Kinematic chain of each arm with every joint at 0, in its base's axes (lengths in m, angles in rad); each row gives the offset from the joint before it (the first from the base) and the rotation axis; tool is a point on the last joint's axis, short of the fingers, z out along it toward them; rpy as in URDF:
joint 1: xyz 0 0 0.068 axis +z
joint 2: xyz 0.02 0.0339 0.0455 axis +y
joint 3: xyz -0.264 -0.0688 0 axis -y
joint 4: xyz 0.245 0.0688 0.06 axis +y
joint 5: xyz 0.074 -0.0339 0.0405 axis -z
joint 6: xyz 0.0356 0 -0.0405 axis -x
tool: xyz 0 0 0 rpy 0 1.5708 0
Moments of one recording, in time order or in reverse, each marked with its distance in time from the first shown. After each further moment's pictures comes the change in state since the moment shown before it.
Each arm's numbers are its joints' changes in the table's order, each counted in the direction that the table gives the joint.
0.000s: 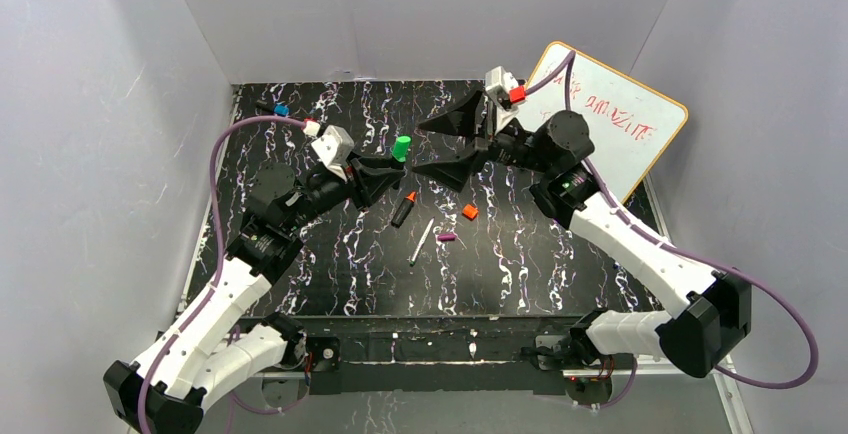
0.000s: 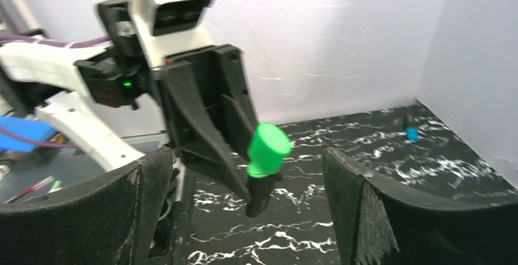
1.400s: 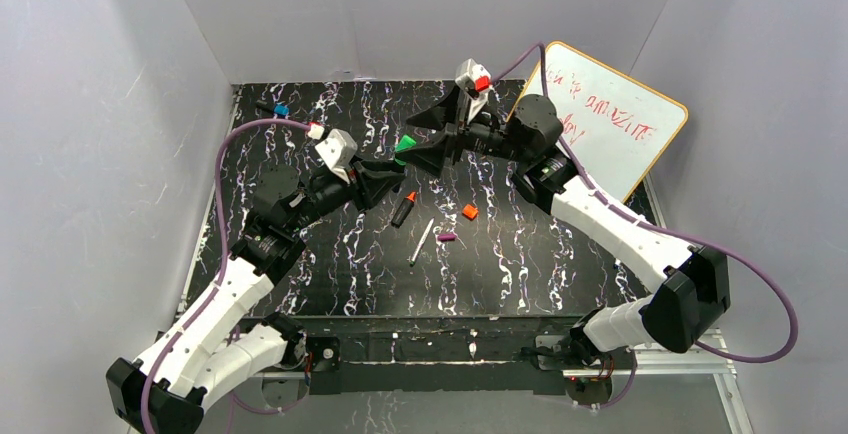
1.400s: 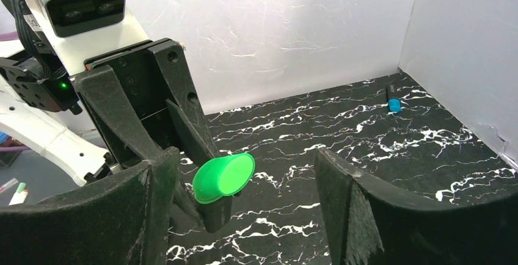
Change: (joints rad) left arm 0.004 0.004 -0.035 -0.015 0.004 -0.011; right arm 0.026 0.137 0.104 0.143 0.107 0.118
